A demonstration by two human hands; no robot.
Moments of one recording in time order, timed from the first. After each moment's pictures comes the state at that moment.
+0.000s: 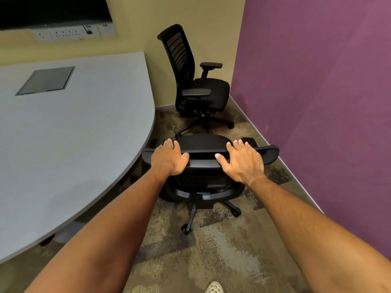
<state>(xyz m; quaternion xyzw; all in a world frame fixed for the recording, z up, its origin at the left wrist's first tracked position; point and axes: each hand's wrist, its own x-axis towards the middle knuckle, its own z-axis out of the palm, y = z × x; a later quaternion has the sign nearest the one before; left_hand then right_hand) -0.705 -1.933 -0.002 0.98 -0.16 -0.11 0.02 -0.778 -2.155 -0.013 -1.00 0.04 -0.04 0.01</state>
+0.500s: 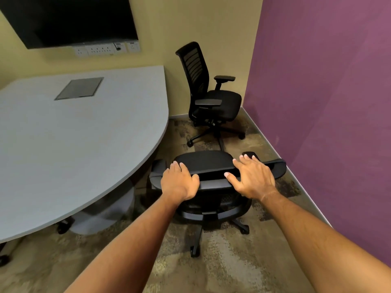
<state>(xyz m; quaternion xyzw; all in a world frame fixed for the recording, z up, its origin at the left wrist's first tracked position) -0.830 -1.953 0.006 0.99 -0.07 -0.09 0.04 -0.857 -2.181 0.000 -1.00 -0.05 -0.06 0.02</state>
